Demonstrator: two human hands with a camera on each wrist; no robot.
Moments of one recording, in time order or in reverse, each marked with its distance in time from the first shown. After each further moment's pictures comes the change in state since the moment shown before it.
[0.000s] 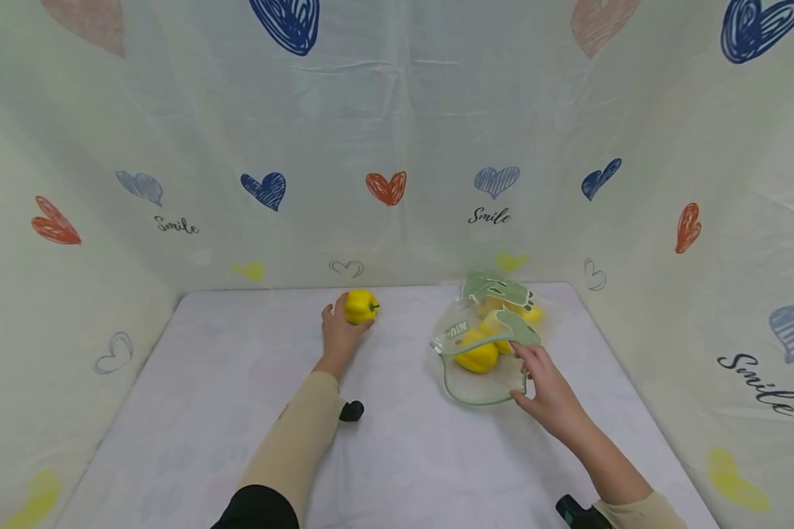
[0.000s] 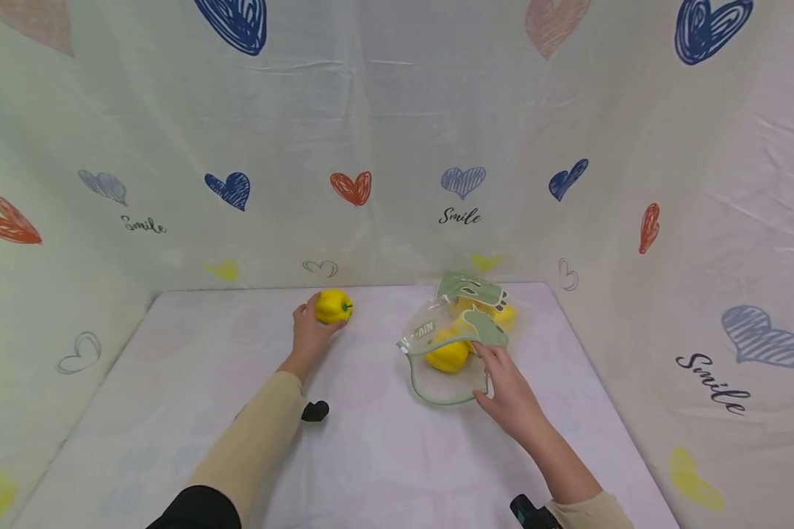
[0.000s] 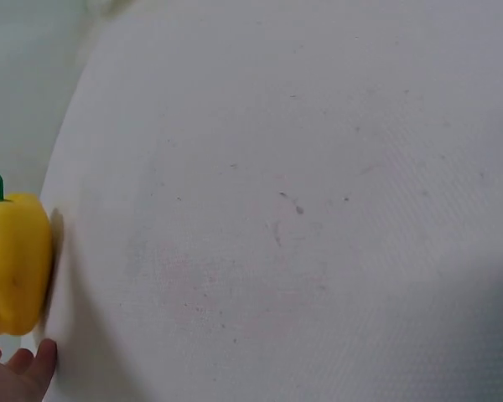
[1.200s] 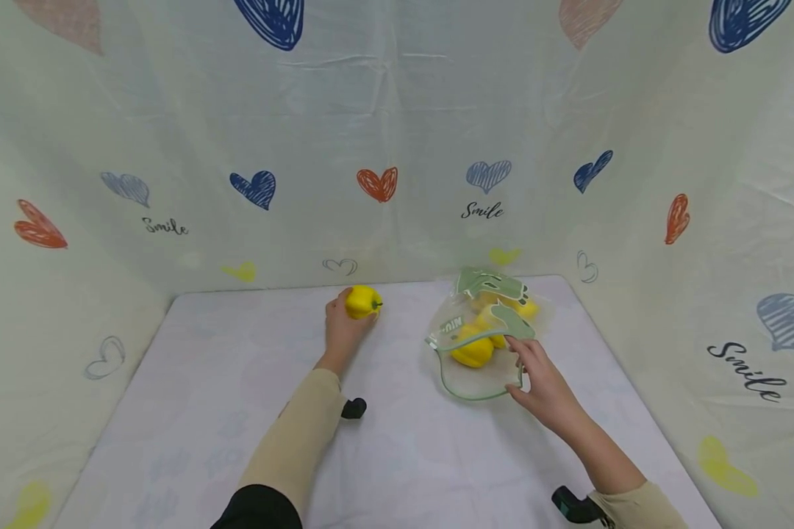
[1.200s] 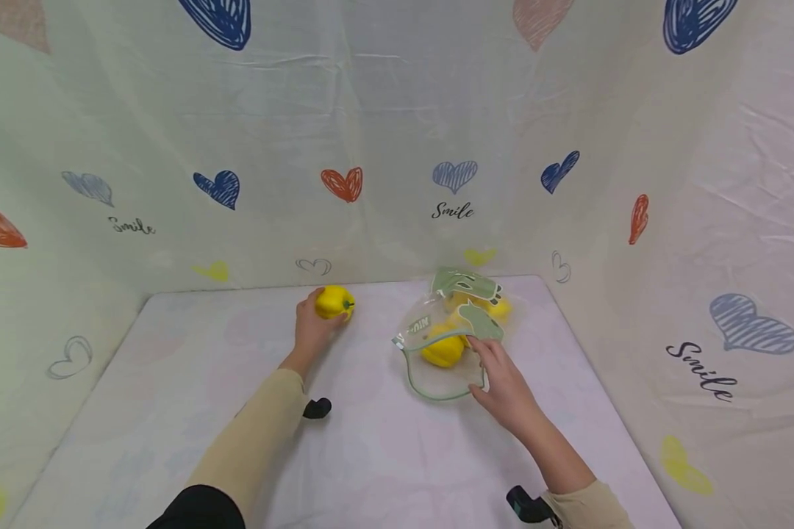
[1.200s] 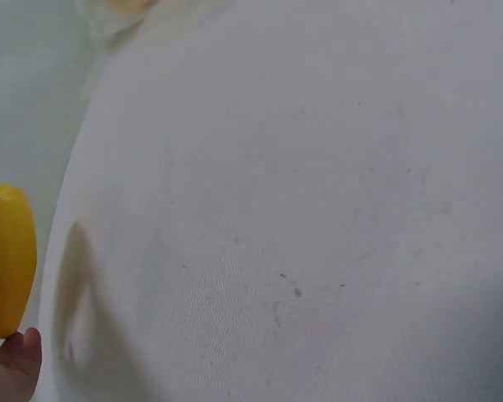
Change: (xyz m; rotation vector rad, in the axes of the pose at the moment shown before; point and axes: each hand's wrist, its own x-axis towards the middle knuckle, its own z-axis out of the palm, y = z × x) left_hand 0.003 0.010 0.013 -0.091 -0.008 -0.003; right_hand -0.001 0.002 0.000 -0.006 -0.003 0.012
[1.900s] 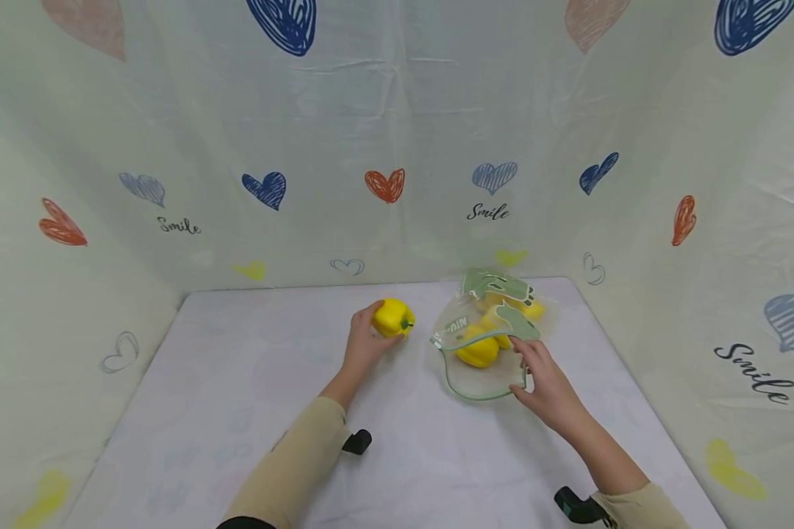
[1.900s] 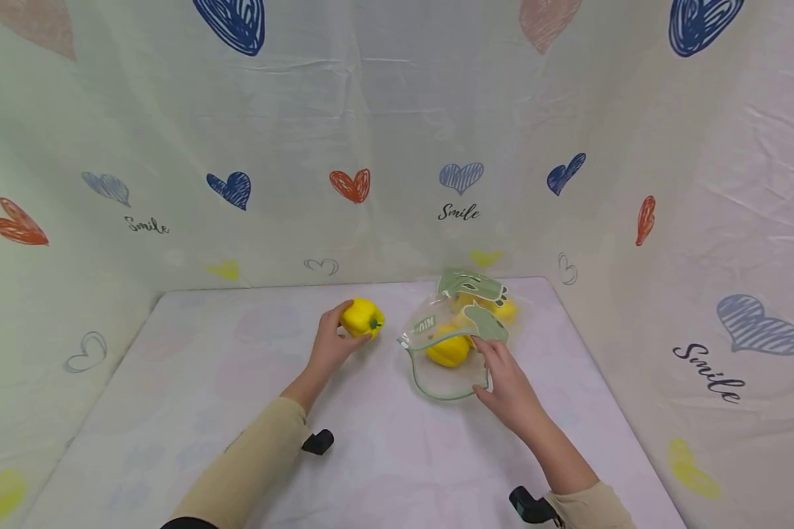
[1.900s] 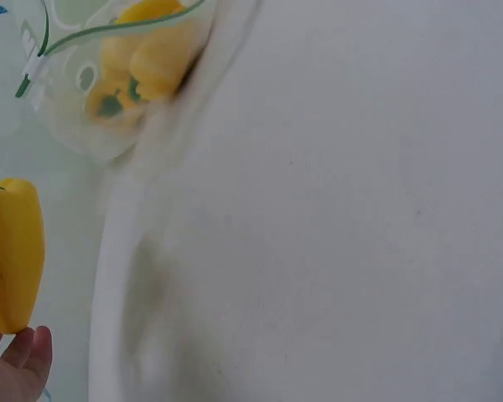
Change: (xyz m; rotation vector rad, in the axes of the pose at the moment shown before) left_hand -0.058 0.026 0.002 -0.013 -0.102 0.157; right_hand -0.002 0.001 0.003 -0.006 0.011 -0.016
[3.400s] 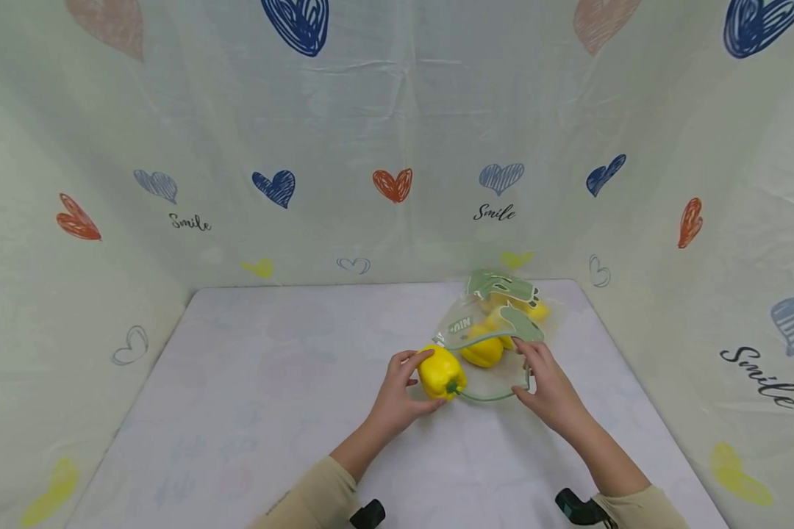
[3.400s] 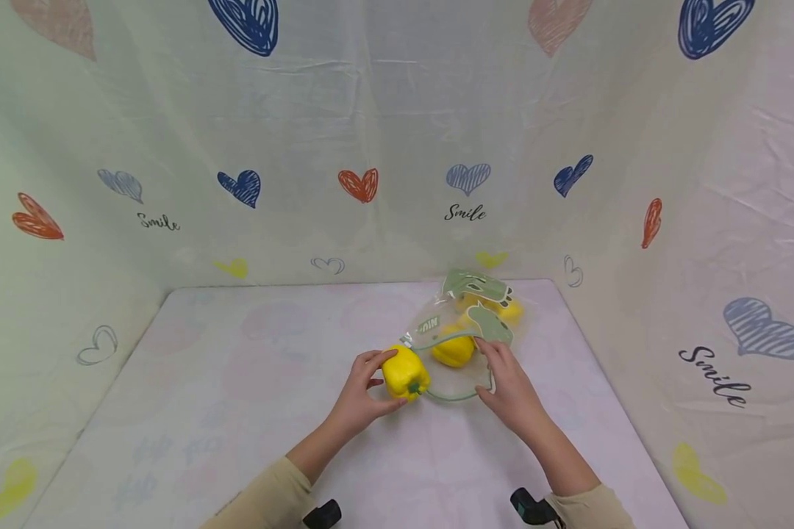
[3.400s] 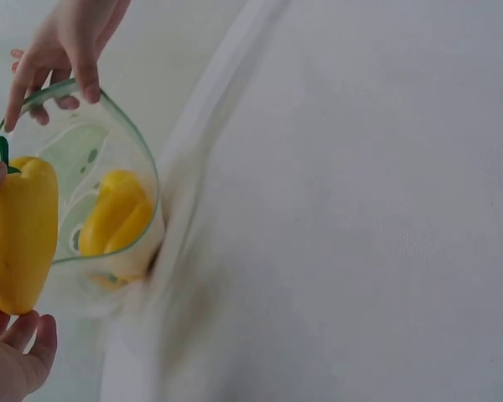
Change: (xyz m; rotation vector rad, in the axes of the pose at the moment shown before) left_hand -0.104 0.028 0.013 -0.170 -0.270 0.167; right_hand -0.001 -0.005 0.003 0.013 -0.013 0.024
